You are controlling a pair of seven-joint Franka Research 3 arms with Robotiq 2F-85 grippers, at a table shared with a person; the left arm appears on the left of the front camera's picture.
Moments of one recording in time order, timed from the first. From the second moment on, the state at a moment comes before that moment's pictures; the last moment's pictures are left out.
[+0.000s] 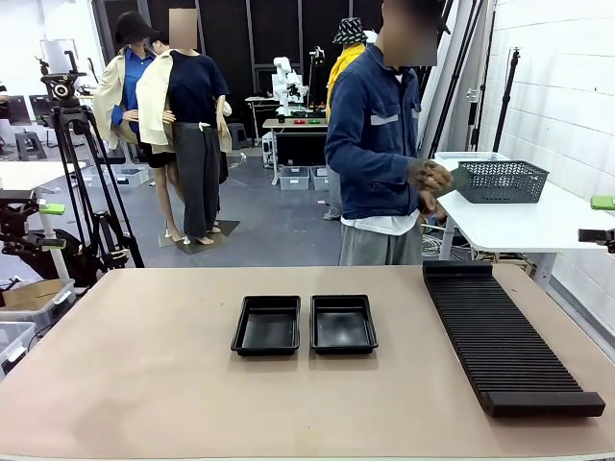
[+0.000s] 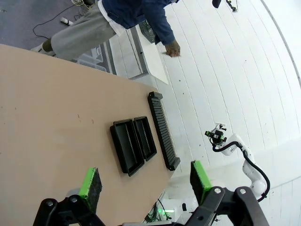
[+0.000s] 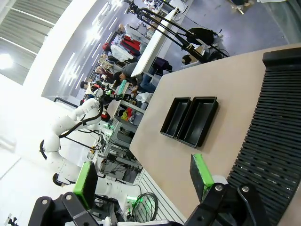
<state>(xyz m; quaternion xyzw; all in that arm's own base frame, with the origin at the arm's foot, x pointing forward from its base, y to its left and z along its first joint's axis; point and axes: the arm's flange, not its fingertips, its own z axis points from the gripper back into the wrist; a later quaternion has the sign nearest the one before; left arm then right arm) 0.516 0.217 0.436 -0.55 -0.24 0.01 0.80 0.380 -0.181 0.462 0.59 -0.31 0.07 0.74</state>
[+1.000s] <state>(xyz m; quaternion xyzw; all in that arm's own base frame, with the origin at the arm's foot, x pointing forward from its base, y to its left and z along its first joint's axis) 0.516 0.217 0.436 -0.55 -0.24 0.01 0.80 0.380 -0.181 0.462 0.59 -0.31 0.07 0.74</state>
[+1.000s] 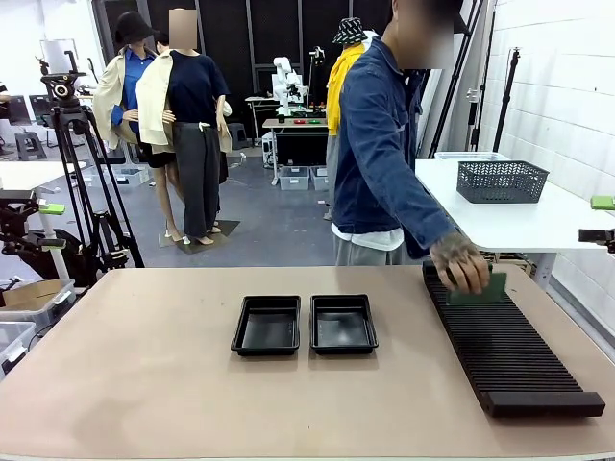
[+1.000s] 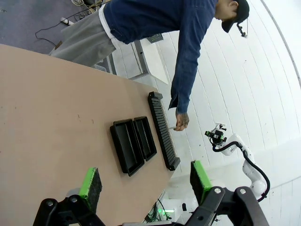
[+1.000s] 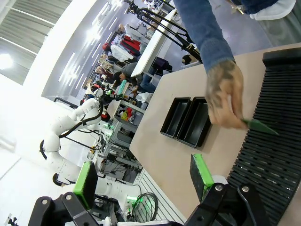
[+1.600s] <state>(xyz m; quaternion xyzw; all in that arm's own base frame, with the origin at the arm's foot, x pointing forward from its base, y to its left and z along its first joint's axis) 0.516 0.217 0.436 -0.55 -0.24 0.01 0.80 0.380 -0.181 0.461 0.59 -0.31 0.07 0.74</state>
